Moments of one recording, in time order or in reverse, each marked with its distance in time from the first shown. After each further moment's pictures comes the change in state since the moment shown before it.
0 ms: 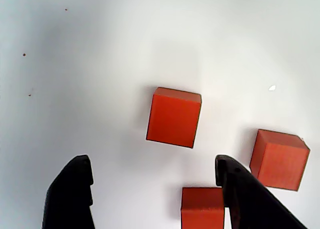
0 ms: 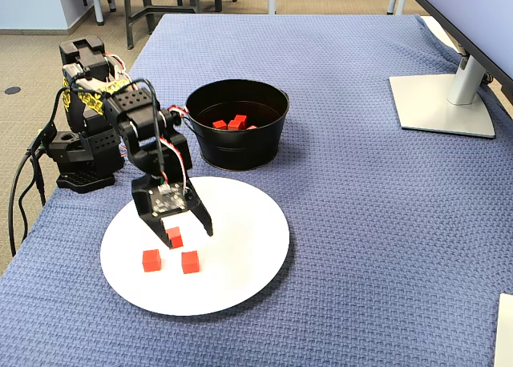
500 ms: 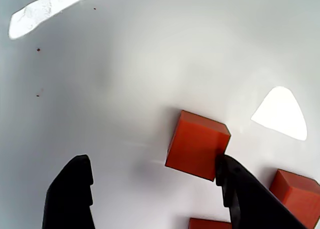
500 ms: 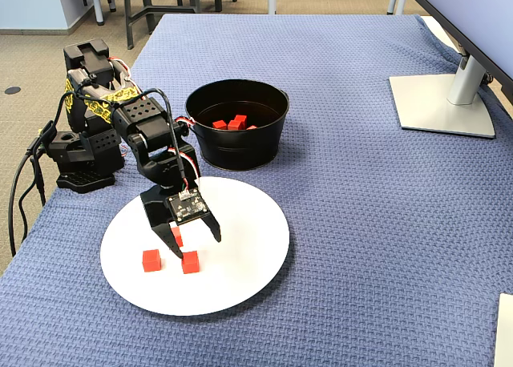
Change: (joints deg) arm -1.3 -3.4 1.0 -6.7 -6.8
